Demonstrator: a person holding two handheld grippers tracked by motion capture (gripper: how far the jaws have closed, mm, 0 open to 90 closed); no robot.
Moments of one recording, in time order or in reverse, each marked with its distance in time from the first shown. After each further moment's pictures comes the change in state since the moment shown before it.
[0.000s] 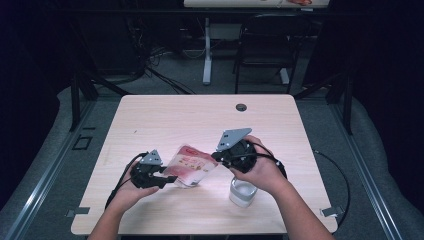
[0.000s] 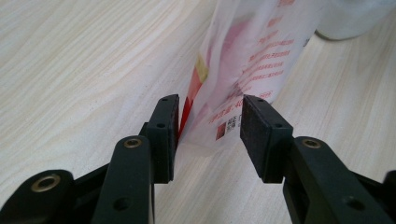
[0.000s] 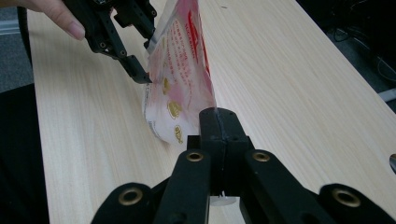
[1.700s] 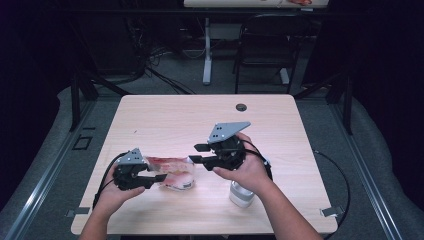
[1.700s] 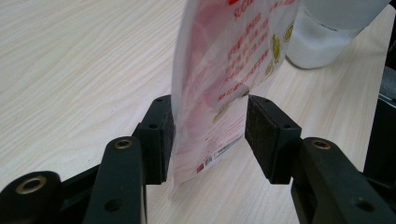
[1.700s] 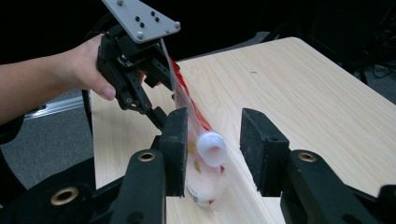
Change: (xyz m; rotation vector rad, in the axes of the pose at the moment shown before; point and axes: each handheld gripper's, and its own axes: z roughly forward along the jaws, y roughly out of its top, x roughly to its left) left arm 0.001 -0.011 -0.045 -0.132 -0.011 -0.045; right arm 0.008 0.025 0.003 -0.245 0.137 0.141
